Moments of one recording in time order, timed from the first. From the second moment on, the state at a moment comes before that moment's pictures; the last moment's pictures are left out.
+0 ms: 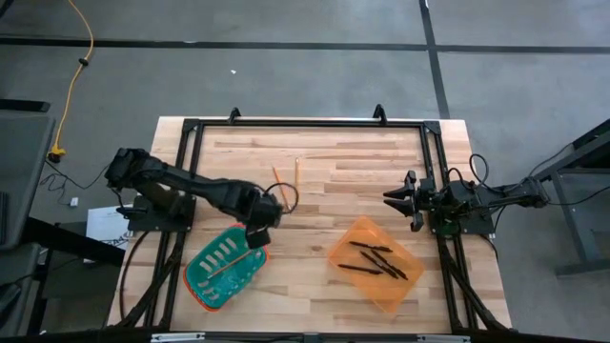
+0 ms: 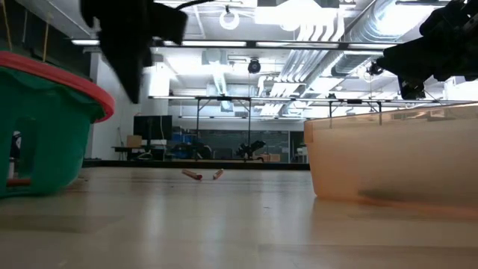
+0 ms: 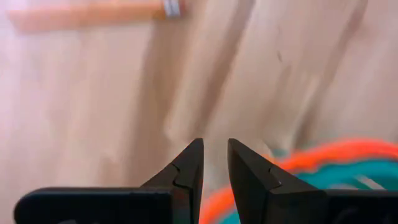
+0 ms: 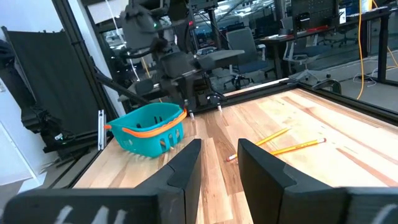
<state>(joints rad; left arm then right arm) -0.10 1.58 1.21 -1.07 -0.14 -0.51 0.17 0.01 0.01 0.04 0.22 0.23</state>
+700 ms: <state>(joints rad) 0.09 1.83 1.21 -0.70 -0.15 -0.37 0.17 0.01 0.01 0.04 0.22 0.23</state>
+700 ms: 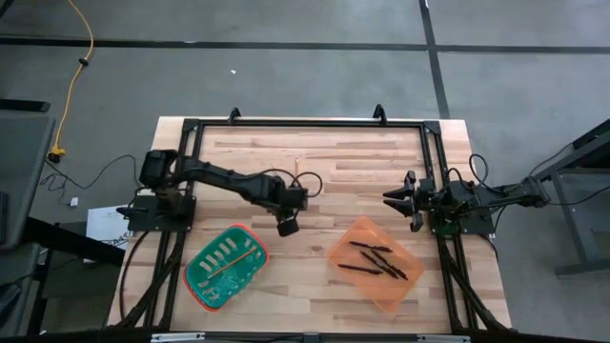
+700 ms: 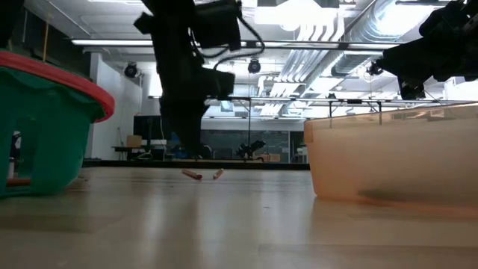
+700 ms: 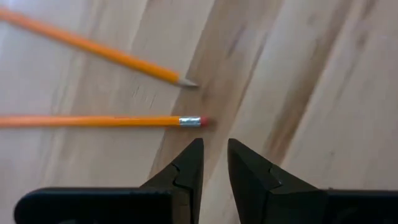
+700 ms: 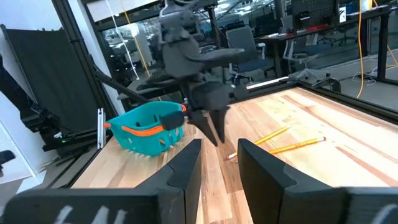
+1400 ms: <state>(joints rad) 0.15 1.88 1.21 -0.44 -0.40 0.37 0.17 0.01 0.01 0.04 0.22 0.23</state>
